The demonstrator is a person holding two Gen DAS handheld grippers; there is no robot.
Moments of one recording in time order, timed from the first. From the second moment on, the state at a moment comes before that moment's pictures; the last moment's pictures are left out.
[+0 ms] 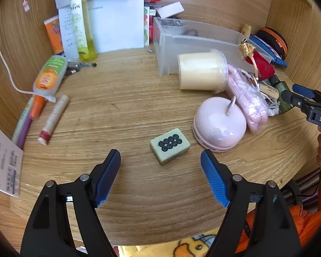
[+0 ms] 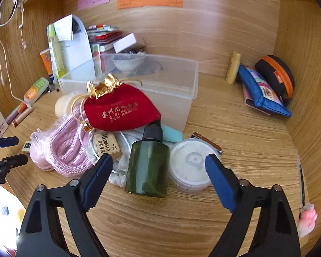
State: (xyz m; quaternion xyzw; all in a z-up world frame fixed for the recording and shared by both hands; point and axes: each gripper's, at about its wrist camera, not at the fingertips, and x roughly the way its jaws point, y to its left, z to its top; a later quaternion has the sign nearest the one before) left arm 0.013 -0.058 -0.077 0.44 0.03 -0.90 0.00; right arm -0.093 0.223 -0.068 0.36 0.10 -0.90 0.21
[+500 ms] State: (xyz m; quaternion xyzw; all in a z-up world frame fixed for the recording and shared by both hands) left arm -0.004 -0.054 -0.082 0.42 0.02 -0.90 0.03; right arm -0.105 0.215 -0.075 0.36 0.12 -0.90 0.22
